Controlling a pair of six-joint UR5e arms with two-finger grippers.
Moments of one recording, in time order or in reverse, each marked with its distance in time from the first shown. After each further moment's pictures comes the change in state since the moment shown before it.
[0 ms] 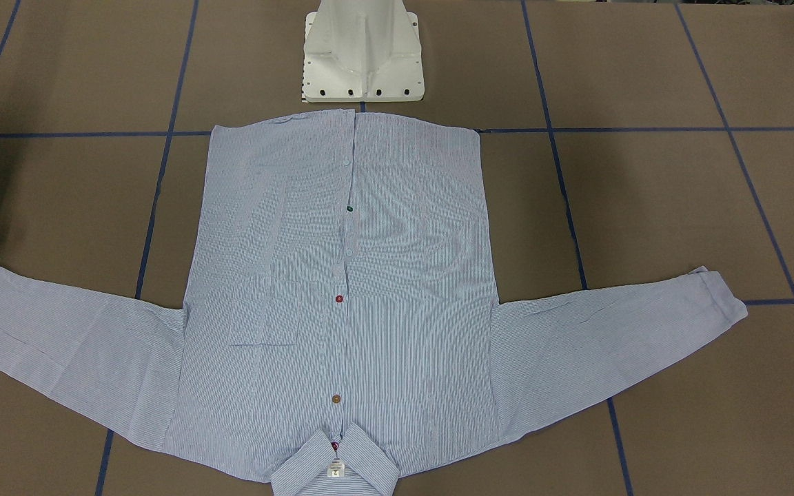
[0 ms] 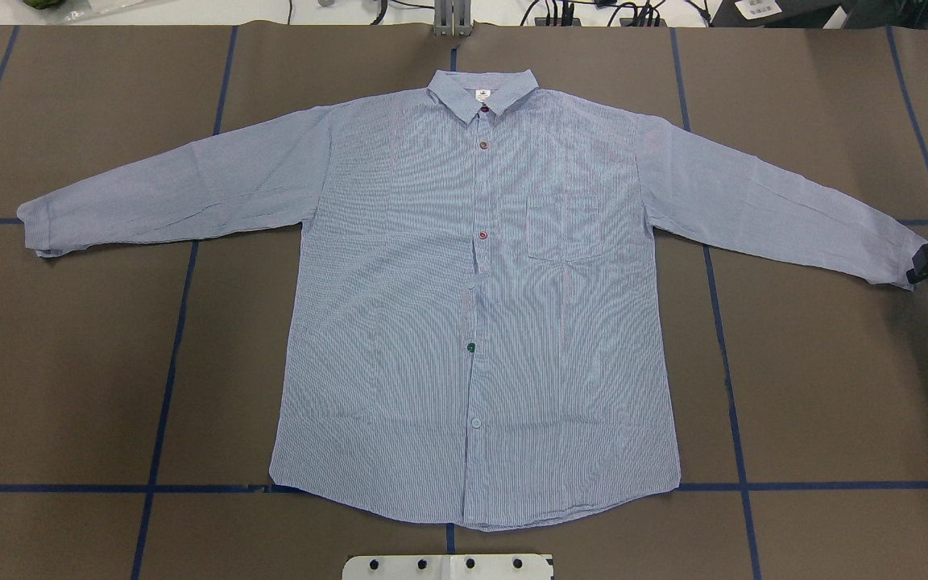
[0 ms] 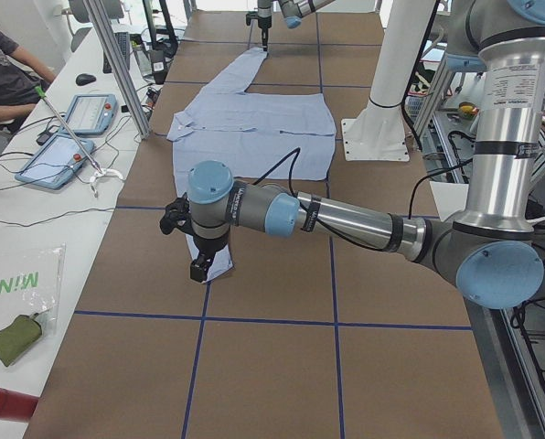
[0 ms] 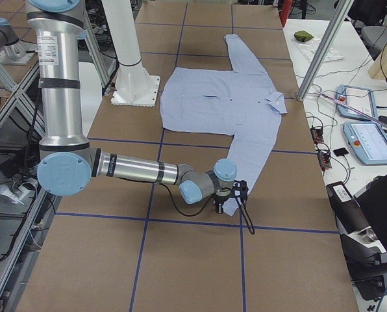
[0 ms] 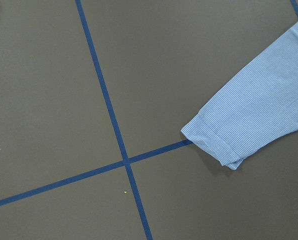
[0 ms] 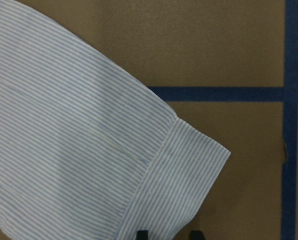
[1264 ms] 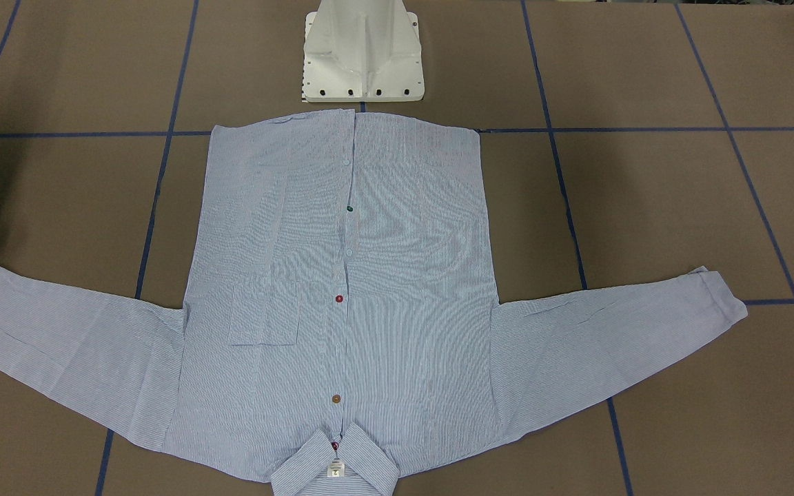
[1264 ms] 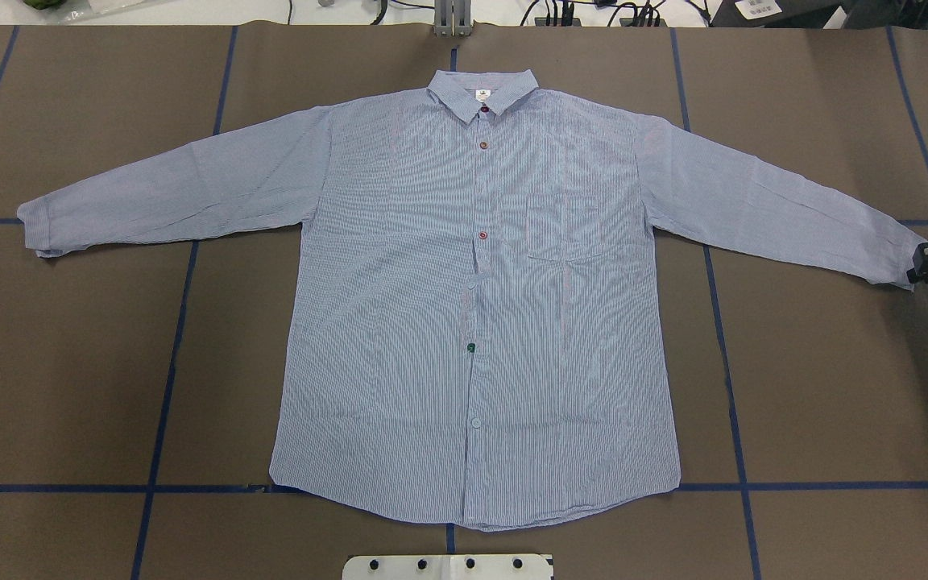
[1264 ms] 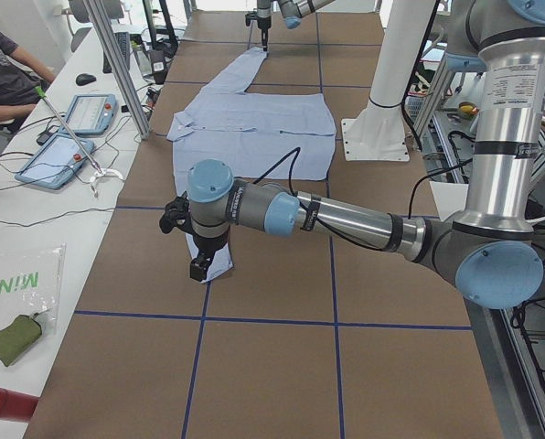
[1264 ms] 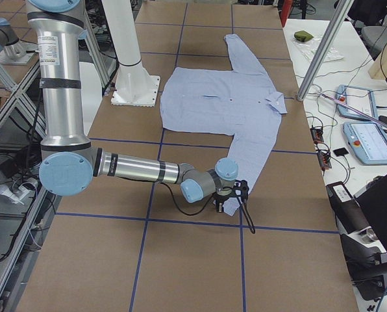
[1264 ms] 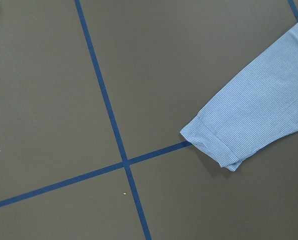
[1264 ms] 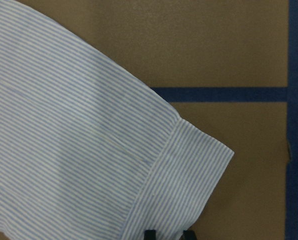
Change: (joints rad) left arm 0.000 -0.002 -0.002 0.000 0.000 -0.003; right arm -0.004 0.010 0.001 -0.022 0.002 0.000
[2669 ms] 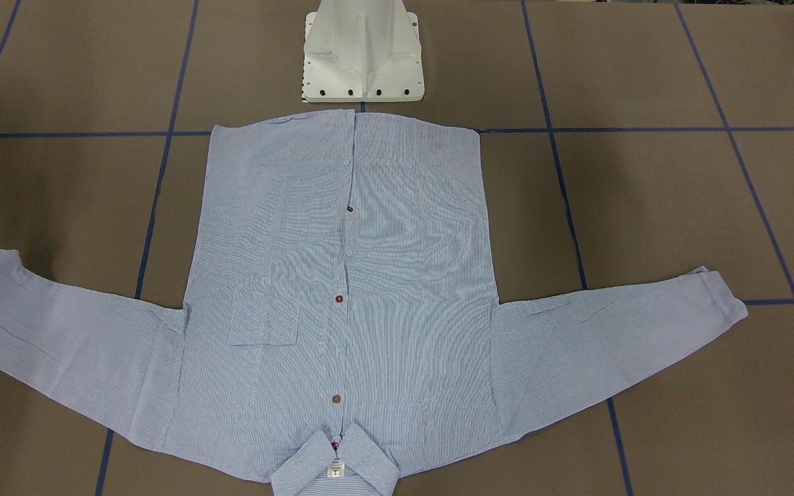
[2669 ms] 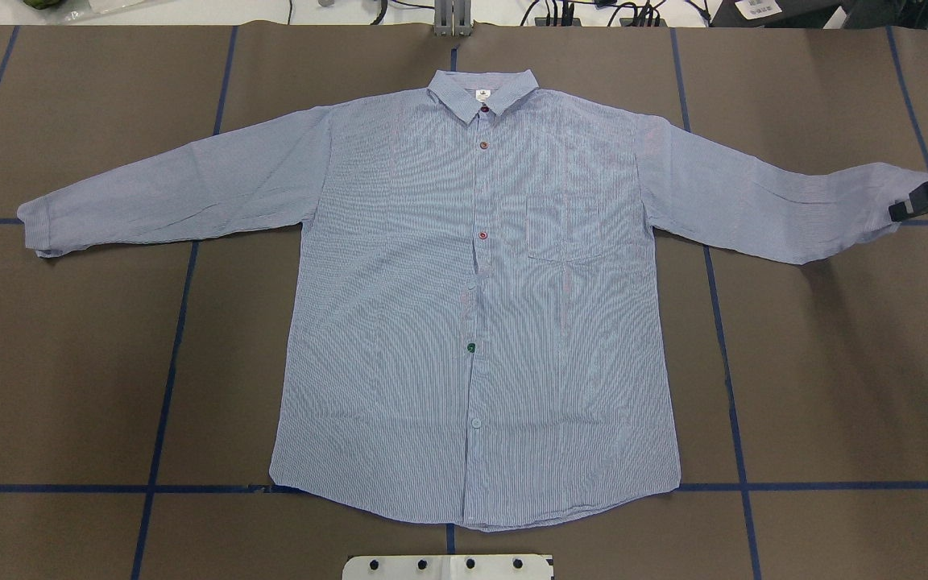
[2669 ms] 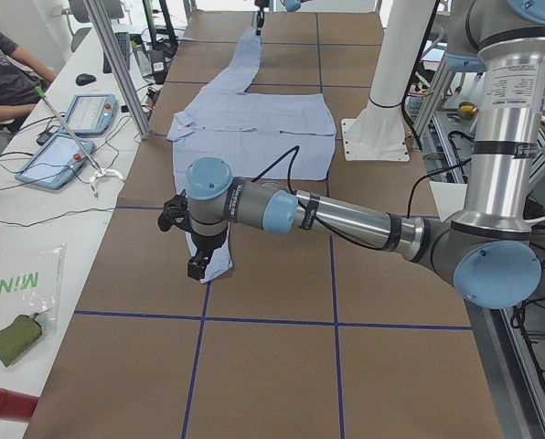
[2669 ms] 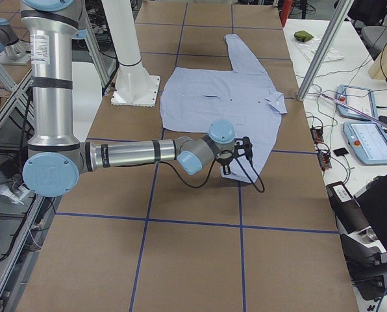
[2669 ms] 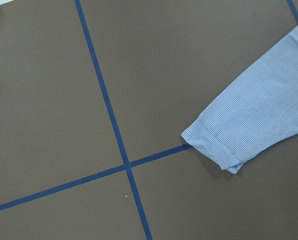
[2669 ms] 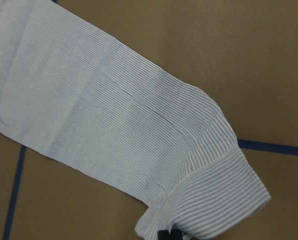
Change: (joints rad) left arm 0.000 -0.008 -0.001 0.002 0.010 0.001; right arm 0.081 -0.011 0.367 -0.007 0.170 0.008
